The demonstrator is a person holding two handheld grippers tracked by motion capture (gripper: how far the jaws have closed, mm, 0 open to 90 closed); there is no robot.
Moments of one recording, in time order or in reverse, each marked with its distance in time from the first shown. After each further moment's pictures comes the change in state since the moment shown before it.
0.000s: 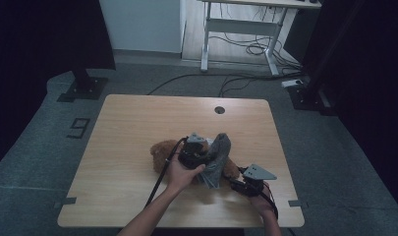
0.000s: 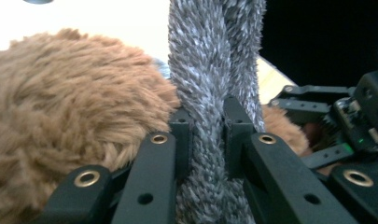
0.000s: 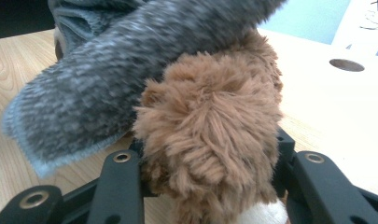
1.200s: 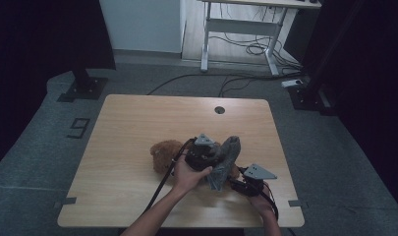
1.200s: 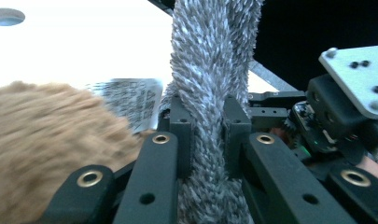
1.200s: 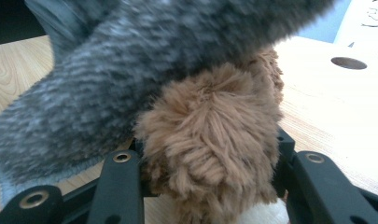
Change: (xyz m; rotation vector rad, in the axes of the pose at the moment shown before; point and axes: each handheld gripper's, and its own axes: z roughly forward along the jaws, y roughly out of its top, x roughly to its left) left arm -0.029 0.012 0.016 0.009 -0.055 0.061; right arm -0.001 -0.001 0.001 -0.007 0.006 0.020
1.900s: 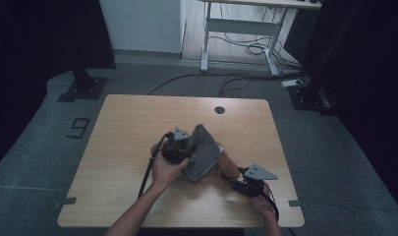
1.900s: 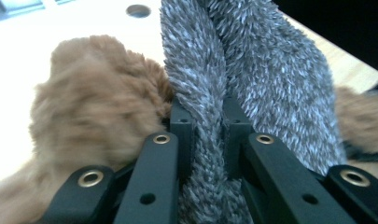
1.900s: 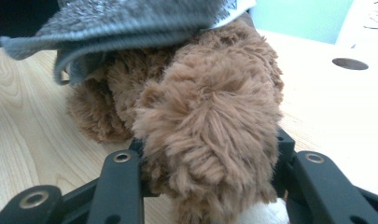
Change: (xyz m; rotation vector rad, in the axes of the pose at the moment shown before) left arm 0.062 -0.023 -0.055 0.001 0.298 -0.050; right arm -0.002 -0.004 0.000 -0.017 0.011 0.006
